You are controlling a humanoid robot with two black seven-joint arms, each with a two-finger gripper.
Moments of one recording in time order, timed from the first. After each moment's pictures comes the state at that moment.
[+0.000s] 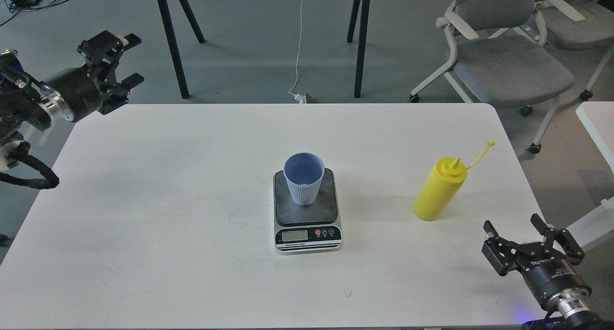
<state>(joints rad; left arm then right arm) -0.91 0.66 -0.40 -0.64 0.59 -0.49 -0.49 -0.24 -0.65 0.94 1.42 0.78 0.49 0.19</state>
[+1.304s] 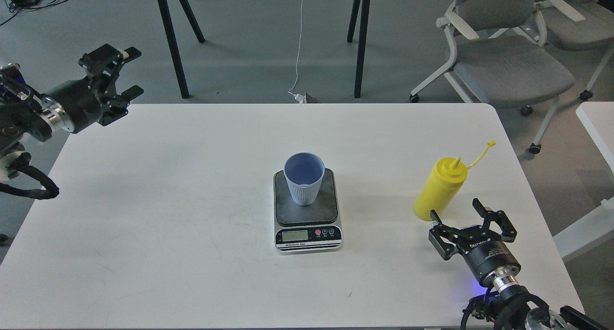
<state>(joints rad) -0.87 0.66 -0.40 -0.64 0.59 -0.49 -0.49 0.01 -0.40 0.83 1.15 0.61 0.49 0.19</state>
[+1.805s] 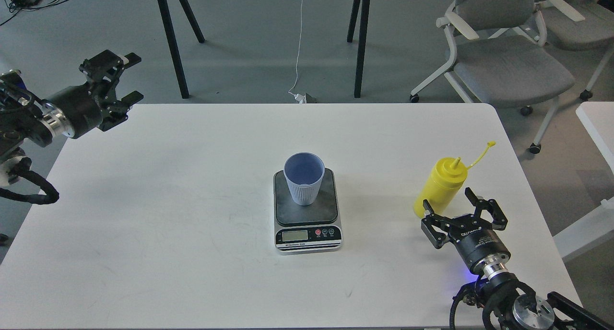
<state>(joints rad) -0.85 0.66 -0.40 -0.64 0.59 -0.49 -0.49 0.08 -0.34 0.83 1.08 0.57 0.49 0.19</state>
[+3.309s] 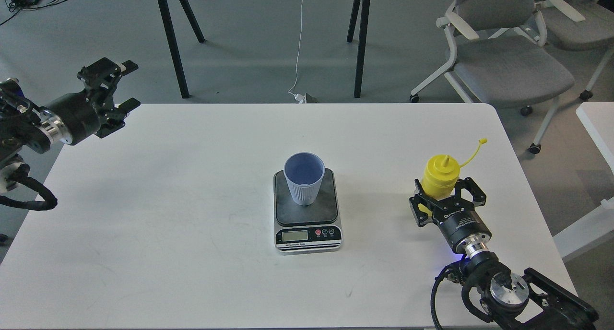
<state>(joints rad) -0.83 0.66 -0.41 -0.63 0.59 -0.49 -0.49 0.19 -0.26 0.87 1.00 0.45 0.49 0.20</state>
